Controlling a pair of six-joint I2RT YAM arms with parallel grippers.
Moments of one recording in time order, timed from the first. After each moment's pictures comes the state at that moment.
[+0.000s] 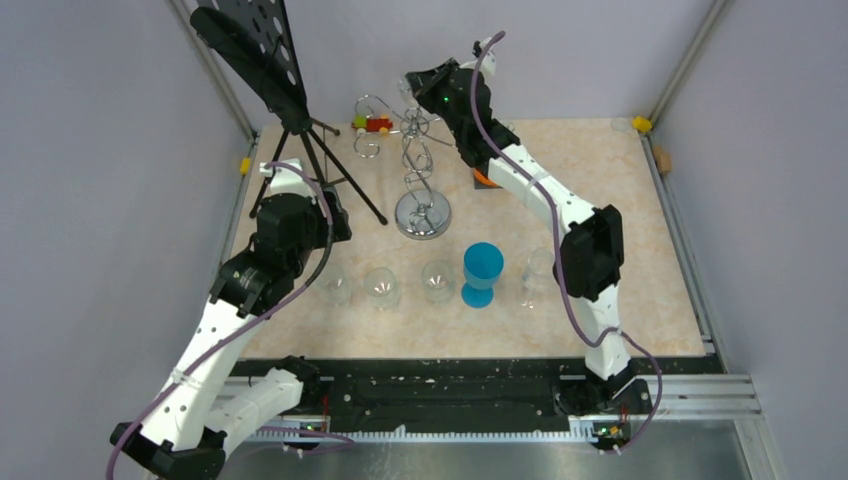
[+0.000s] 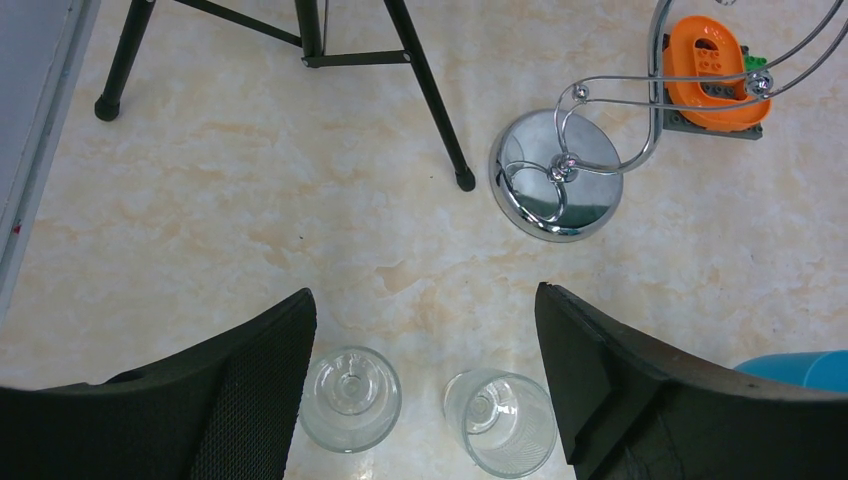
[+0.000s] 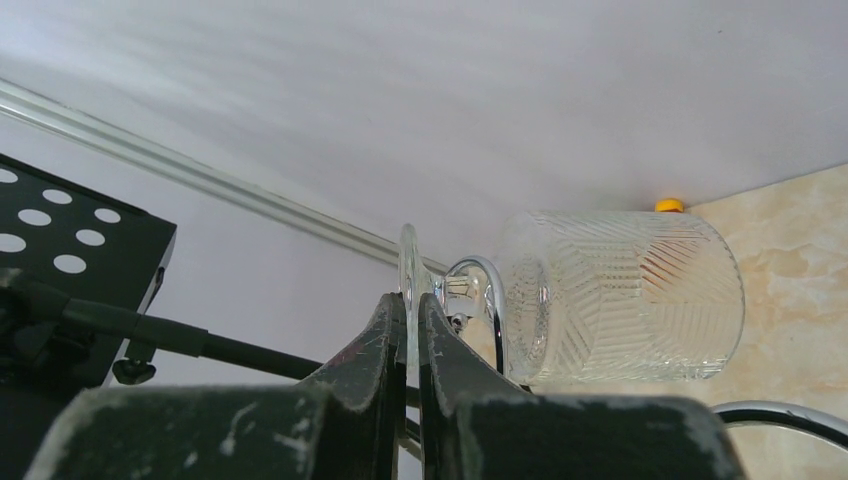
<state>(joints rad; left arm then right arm) -0.44 0.87 1.08 -0.66 -0.38 -0.39 0.63 2.13 2.13 0.05 0.24 0.95</state>
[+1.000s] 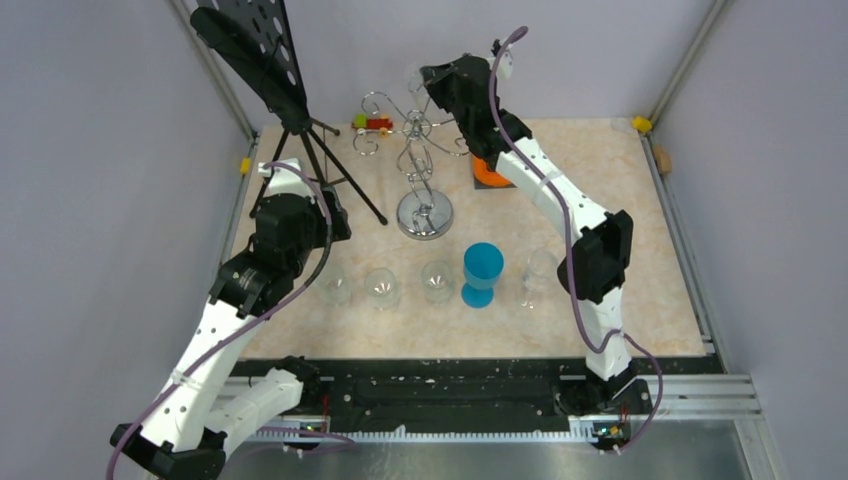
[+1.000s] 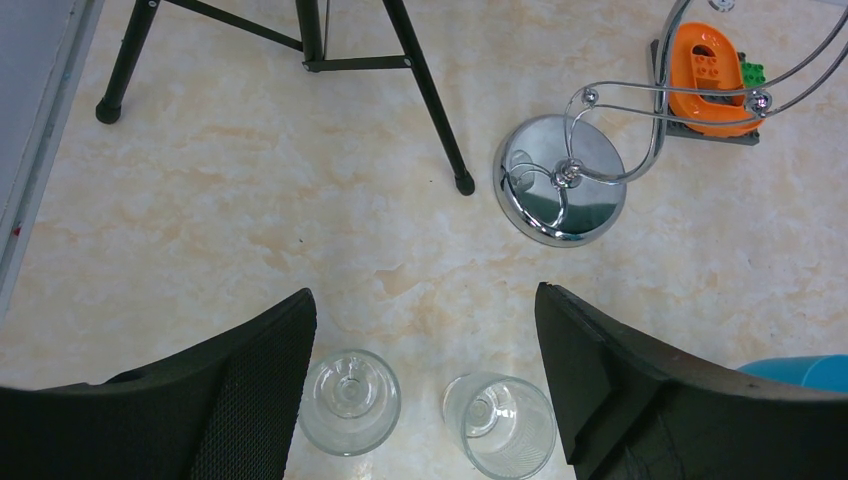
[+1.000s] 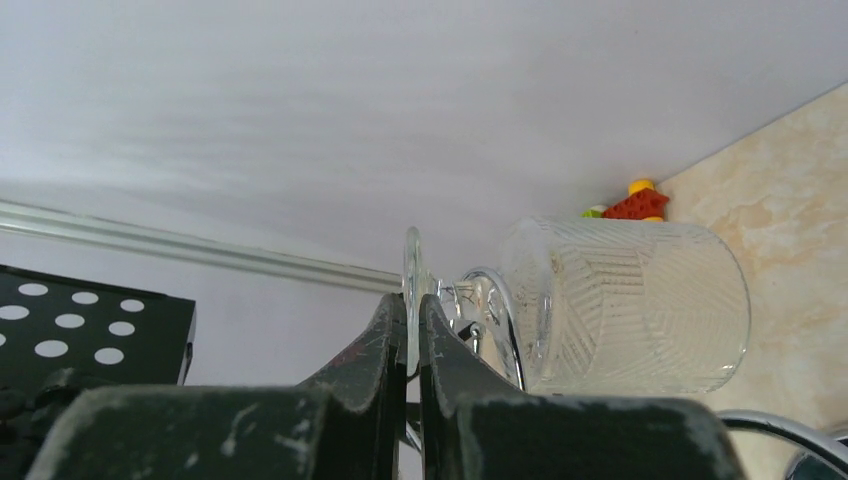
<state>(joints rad) -0.43 0.87 1.08 -0.65 -0.38 -0.39 0.63 2.09 2.19 -0.13 0.36 1.13</state>
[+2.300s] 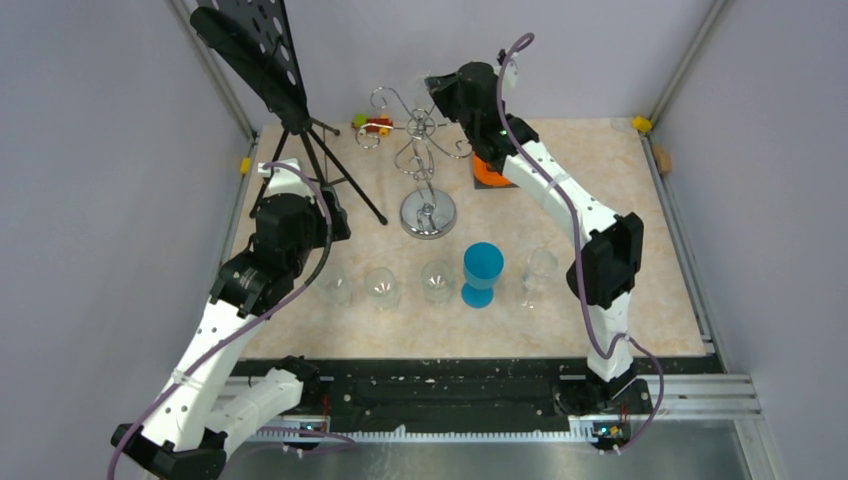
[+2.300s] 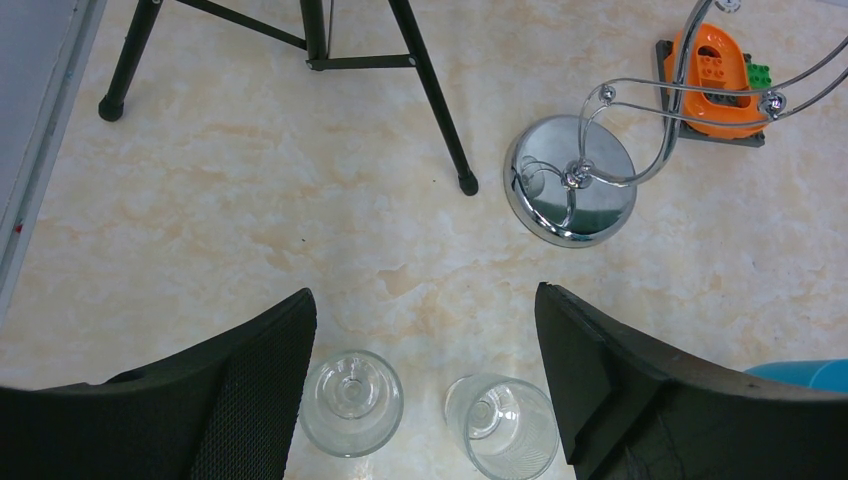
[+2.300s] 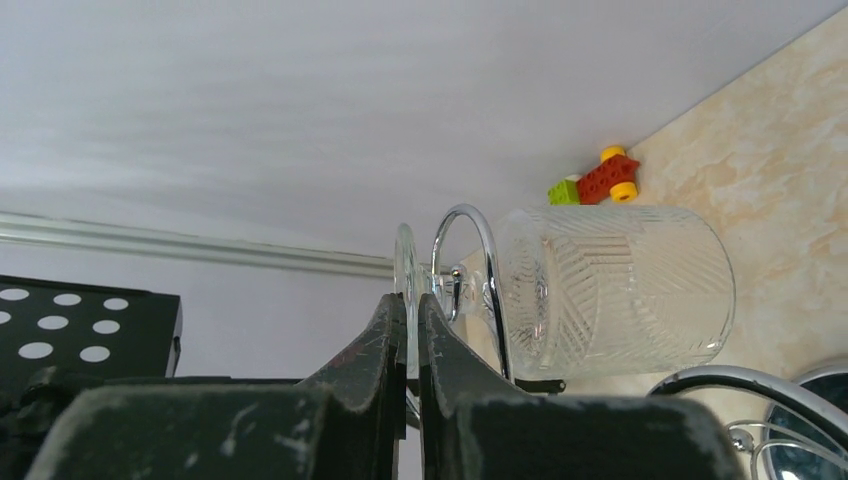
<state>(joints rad) -0.42 0.87 1.07 -0.64 -0.37 -0.39 0.63 2.02 2.10 -0.21 0.35 1.19</state>
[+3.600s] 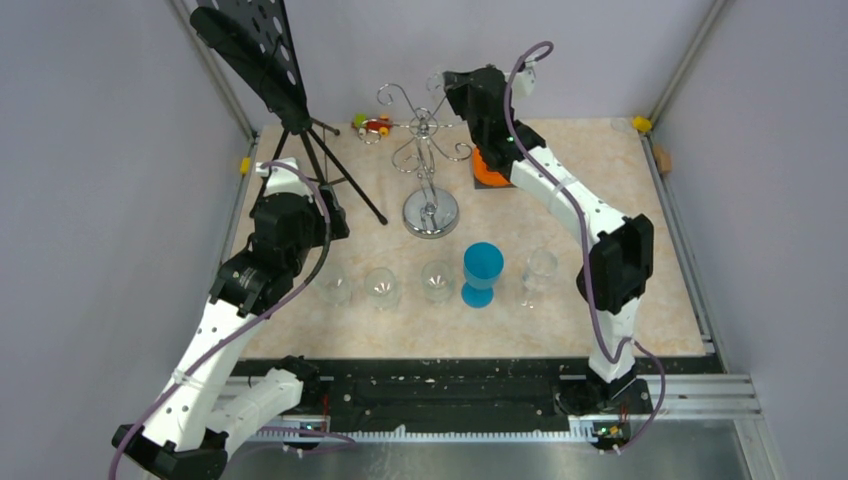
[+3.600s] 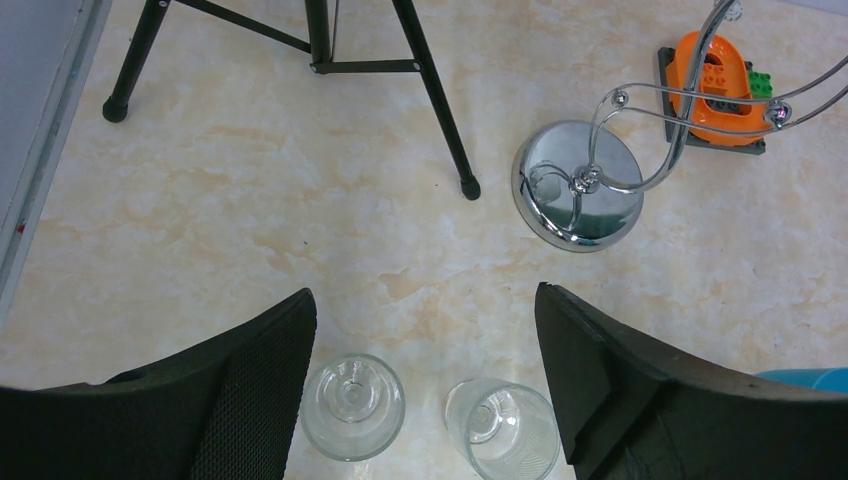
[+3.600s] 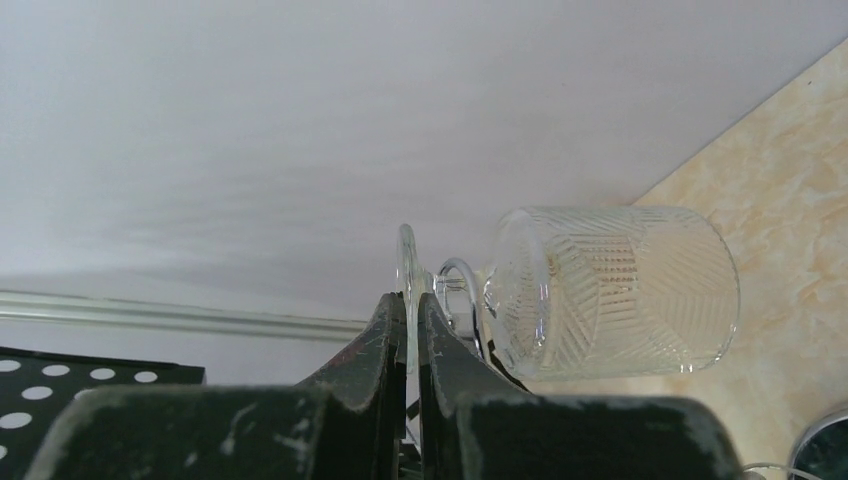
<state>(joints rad) -0.41 0.87 1.07 -0.64 -0.37 -0.39 0.61 1.96 1.97 -0.07 0.47 1.21</state>
